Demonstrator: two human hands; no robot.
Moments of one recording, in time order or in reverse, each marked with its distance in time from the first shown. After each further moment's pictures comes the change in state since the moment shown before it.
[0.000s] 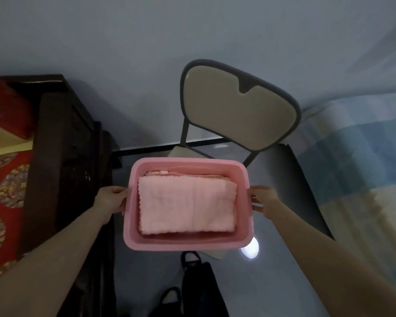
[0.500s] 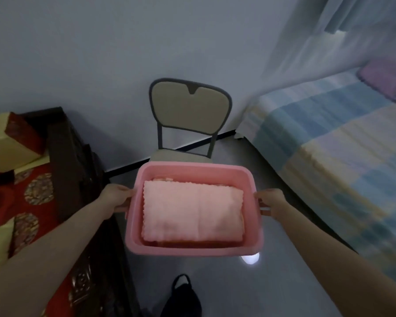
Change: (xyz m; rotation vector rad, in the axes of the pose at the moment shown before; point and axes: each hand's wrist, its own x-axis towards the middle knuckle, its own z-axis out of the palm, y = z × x) left_hand -0.210 -0.027 -0.061 0.200 -0.235 0.197; right_hand -0.245 0.163 -0.110 0.153 0.208 -0.052
